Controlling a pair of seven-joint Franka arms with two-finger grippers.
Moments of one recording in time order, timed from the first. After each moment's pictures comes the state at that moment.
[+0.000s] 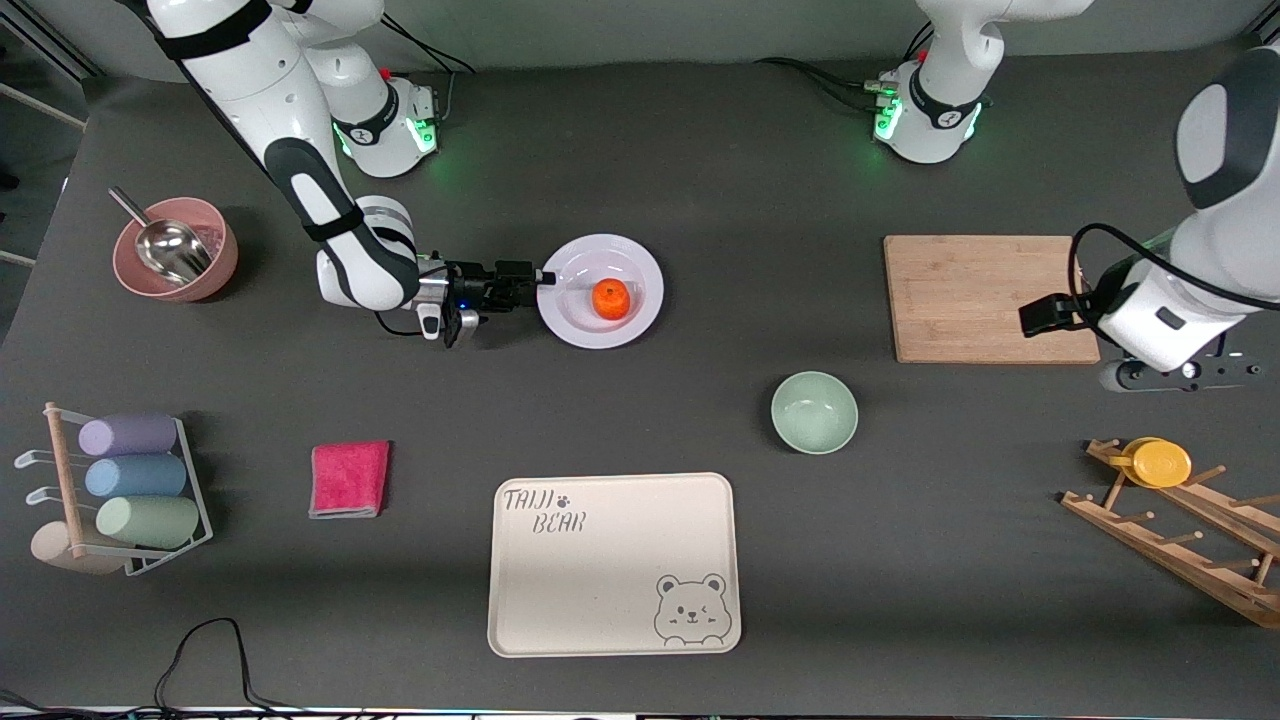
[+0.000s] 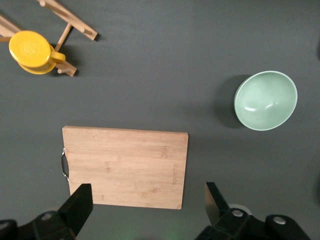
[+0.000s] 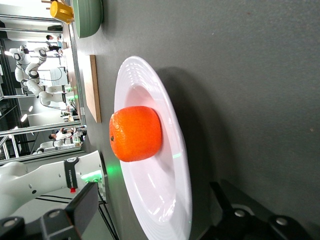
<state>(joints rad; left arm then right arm) -0.02 0.12 -0.06 -1.66 0.02 1.61 -0.12 0.23 0.40 0.13 -2.48 1.61 2.14 -1.19</state>
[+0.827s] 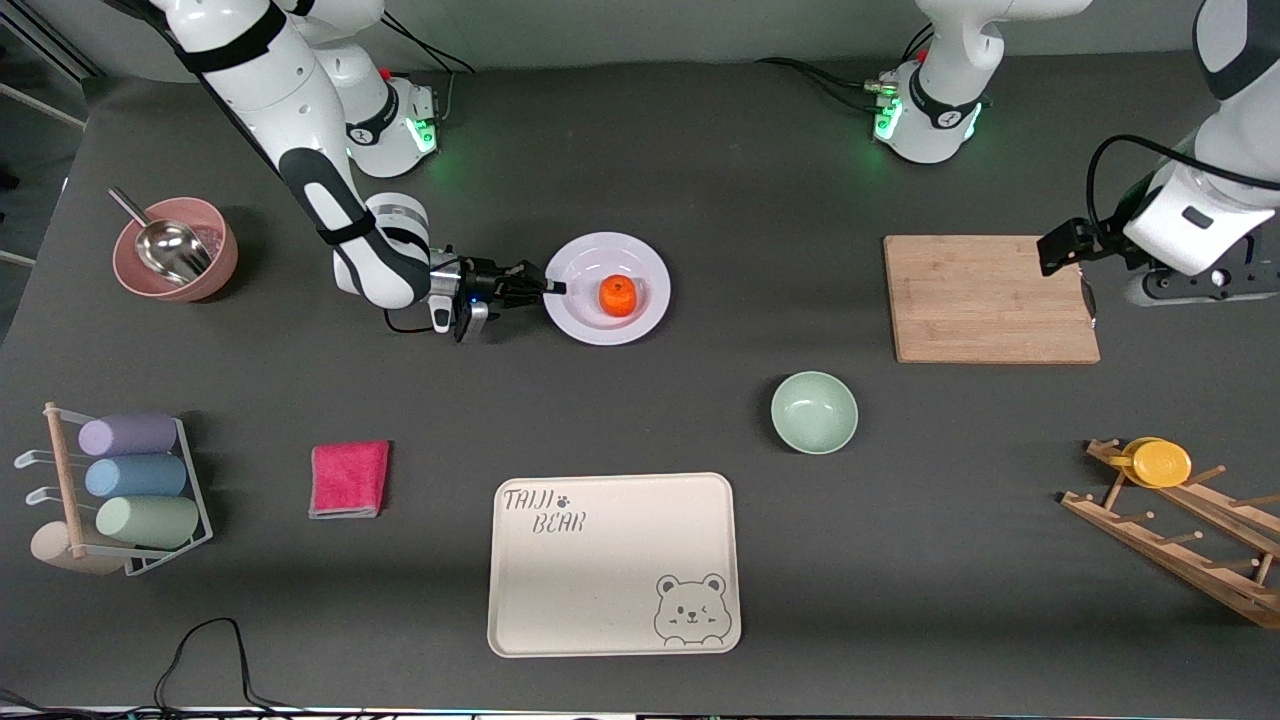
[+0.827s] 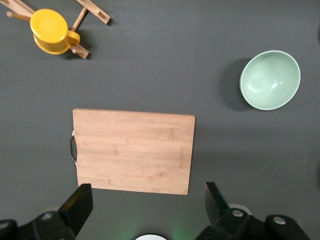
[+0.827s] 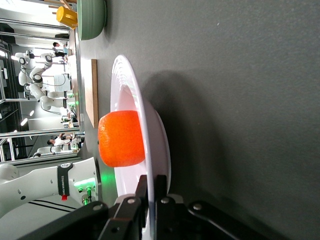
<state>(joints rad) -0.08 -0.15 0.01 -1.91 0.03 1.65 -0.12 0.23 0.43 0.18 -2.49 1.75 2.18 -1.33</state>
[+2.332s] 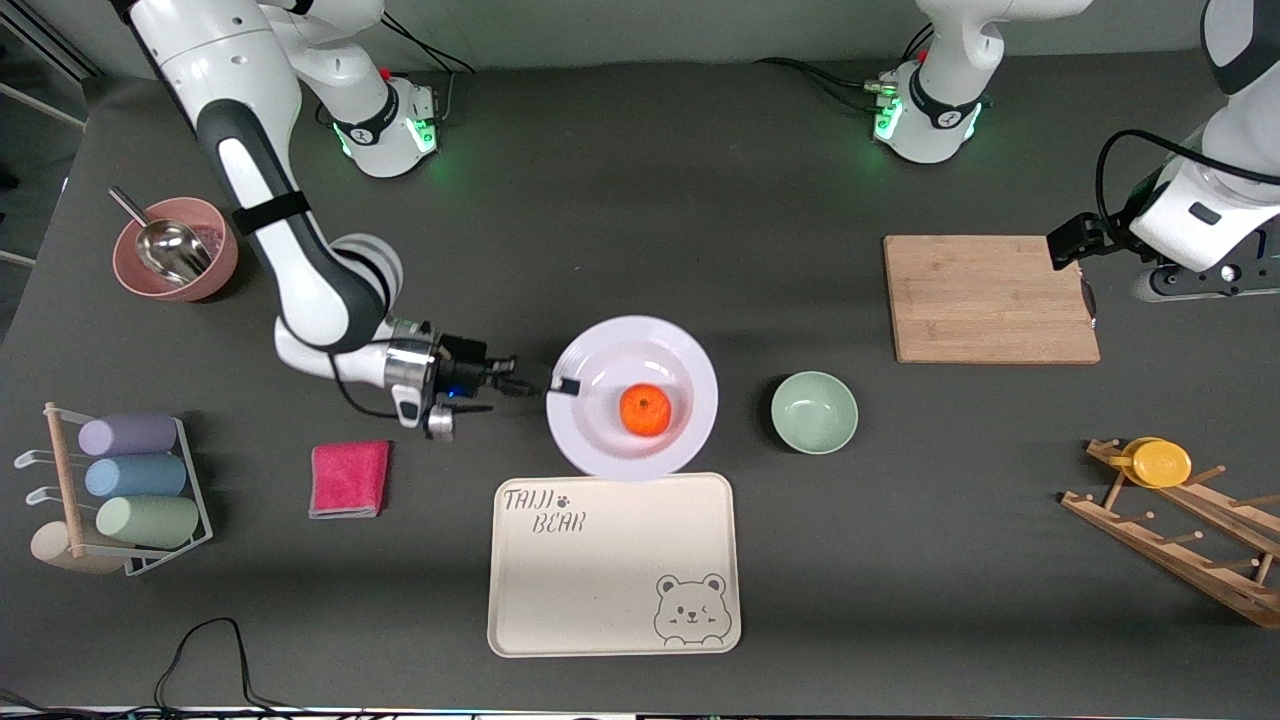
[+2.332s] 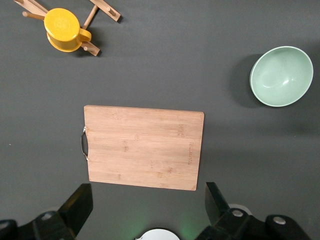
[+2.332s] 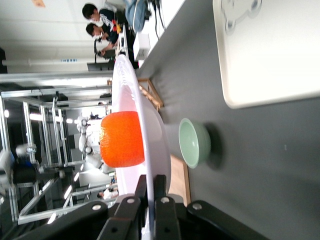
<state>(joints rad) -0.09 -0.12 0.01 -1.85 0.07 1.60 -0.13 0.22 0.45 0.13 -1.89 1.62 2.18 -0.64</state>
